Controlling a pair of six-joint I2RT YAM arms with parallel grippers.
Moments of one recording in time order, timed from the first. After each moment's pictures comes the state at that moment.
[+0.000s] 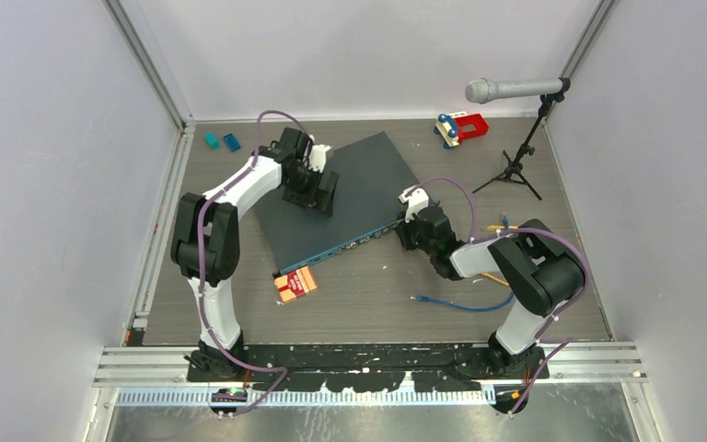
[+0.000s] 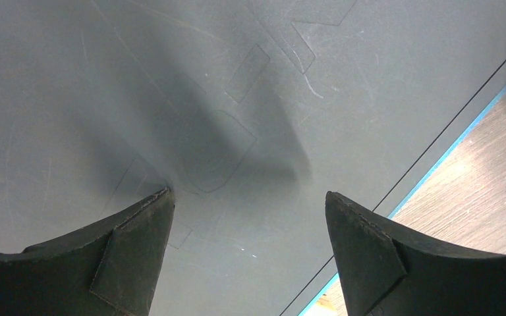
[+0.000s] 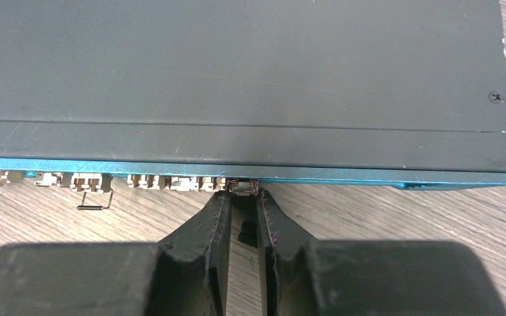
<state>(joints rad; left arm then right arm) -0.34 1.94 1.52 -0.71 0.29 0.03 0.54 1.70 0.55 0.67 0.06 0.05</state>
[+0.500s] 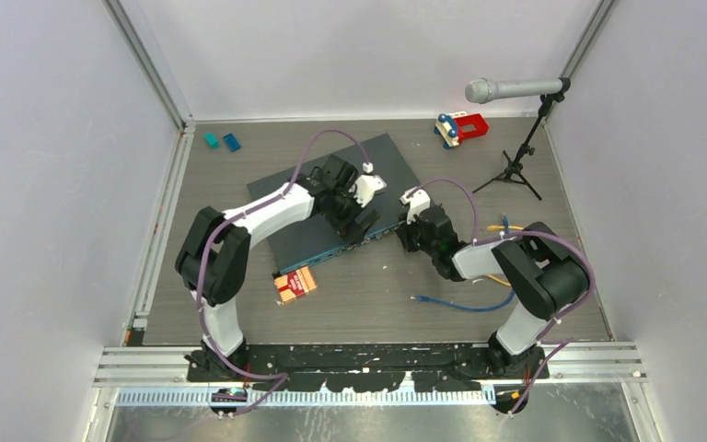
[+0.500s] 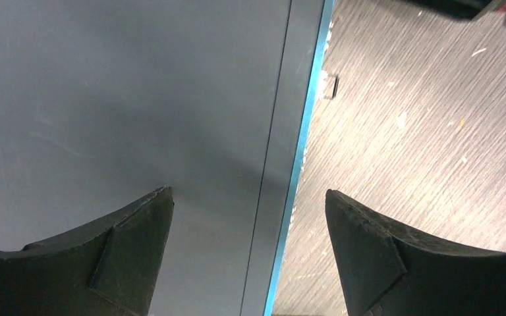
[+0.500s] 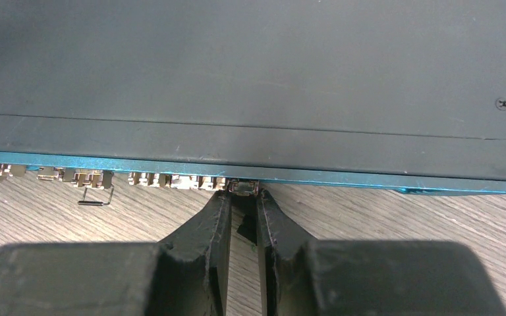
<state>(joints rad) -0.61 1.84 1.35 -0.55 0.27 0.28 0.54 1.67 0.53 0.63 0.04 0.05</state>
